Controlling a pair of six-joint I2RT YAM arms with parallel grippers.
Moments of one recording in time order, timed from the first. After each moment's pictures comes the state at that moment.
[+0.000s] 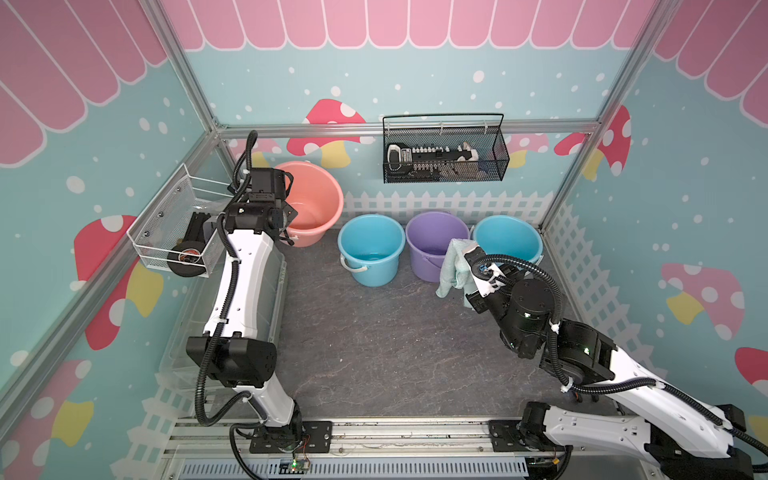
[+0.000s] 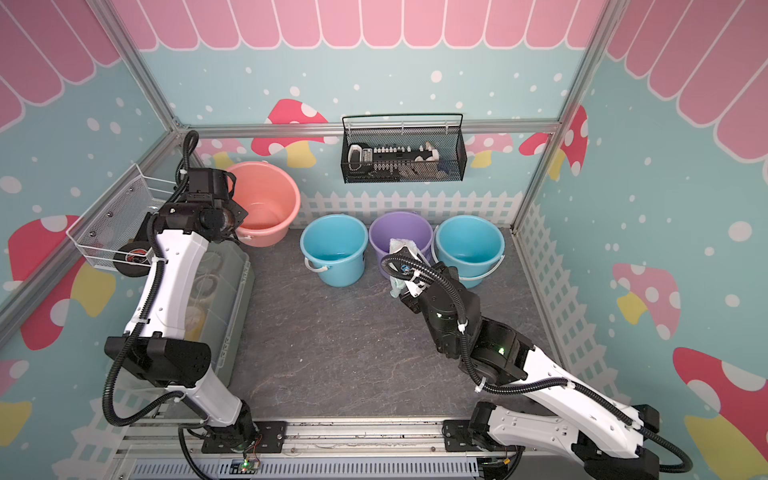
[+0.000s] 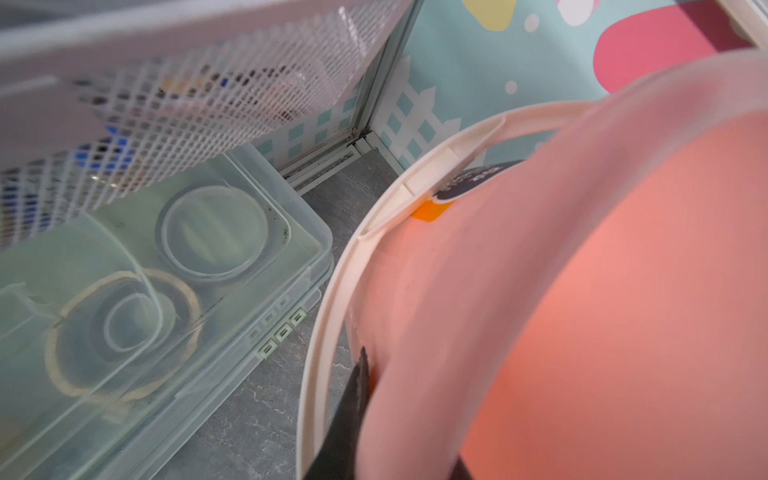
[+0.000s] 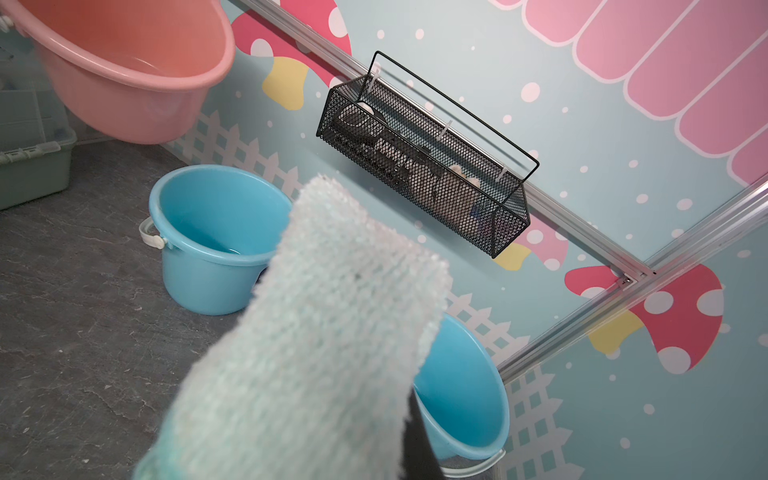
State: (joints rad) left arm -0.01 1.74 2.05 -1.07 -0.38 -0.83; right arm 1.05 0.95 1.22 -0.42 0.79 -0.40
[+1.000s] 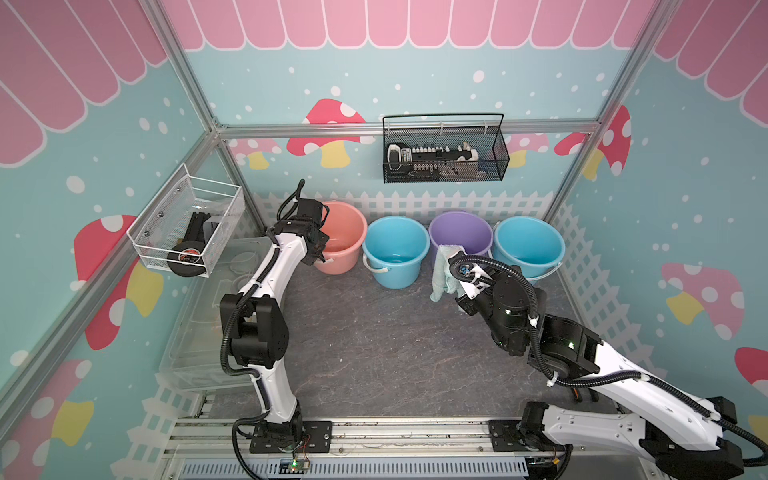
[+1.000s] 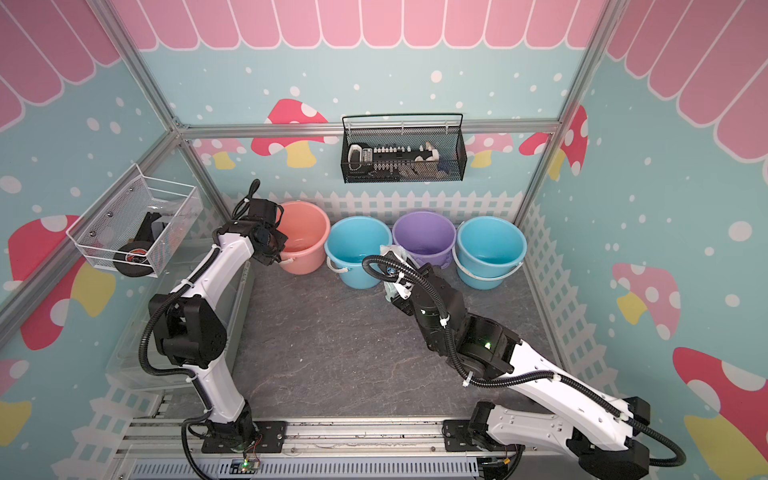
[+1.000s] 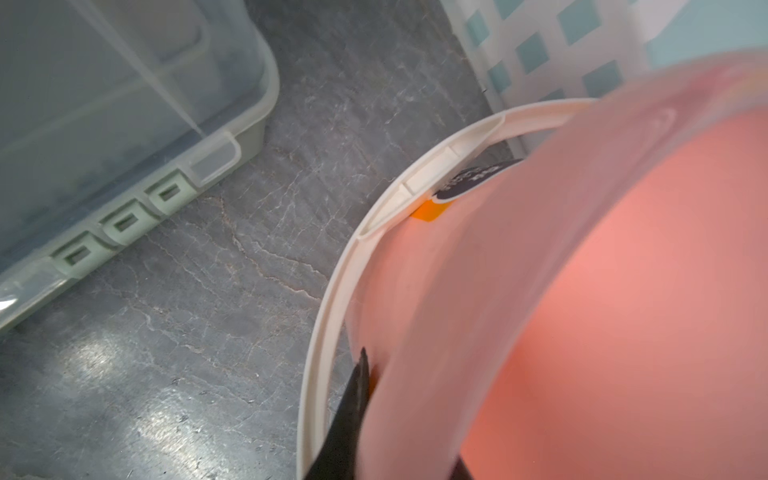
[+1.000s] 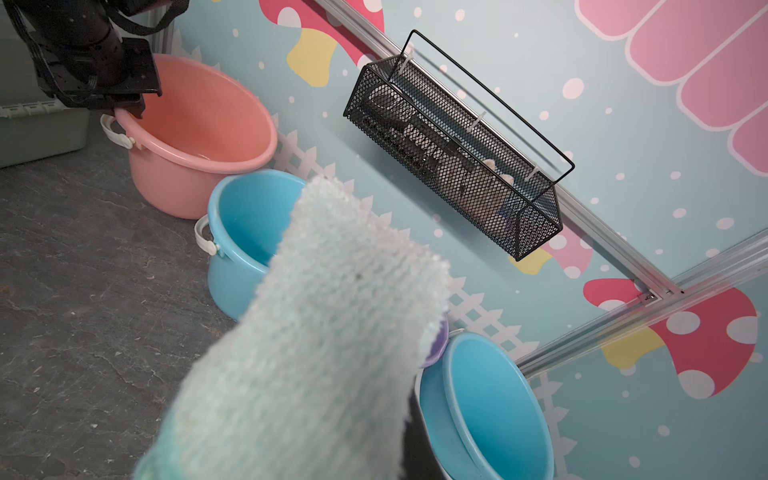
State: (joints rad) left arm -0.07 1.89 1.74 -0.89 -0.22 -1.09; right arm 1.05 1.01 1.22 -0.45 0.75 -0.41
